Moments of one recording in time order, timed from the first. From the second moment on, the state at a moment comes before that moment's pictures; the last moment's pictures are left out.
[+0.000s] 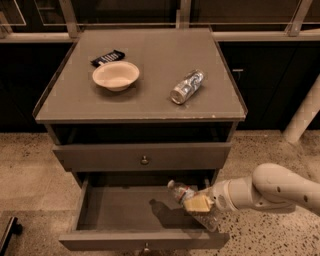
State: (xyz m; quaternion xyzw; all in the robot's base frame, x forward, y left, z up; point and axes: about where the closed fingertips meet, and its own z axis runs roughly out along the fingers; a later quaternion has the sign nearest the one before) arm 0.460 -0.130 0.561 -0.25 0.89 0.31 0.23
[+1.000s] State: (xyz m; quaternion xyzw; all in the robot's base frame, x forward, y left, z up) arm 0.418 -0.101 0.606 -0.33 0.86 0.31 0.22
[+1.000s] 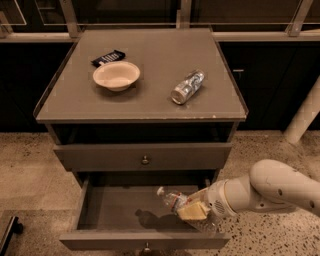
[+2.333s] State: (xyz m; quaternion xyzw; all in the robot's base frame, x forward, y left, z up) arm 0.377 -0.048 0.763 -0.48 0.81 0.18 0.28
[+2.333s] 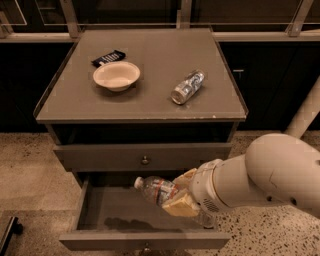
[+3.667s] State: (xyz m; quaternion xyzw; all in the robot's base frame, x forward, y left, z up) arm 0.410 -0.051 1.001 -0.66 0.65 0.08 0.38
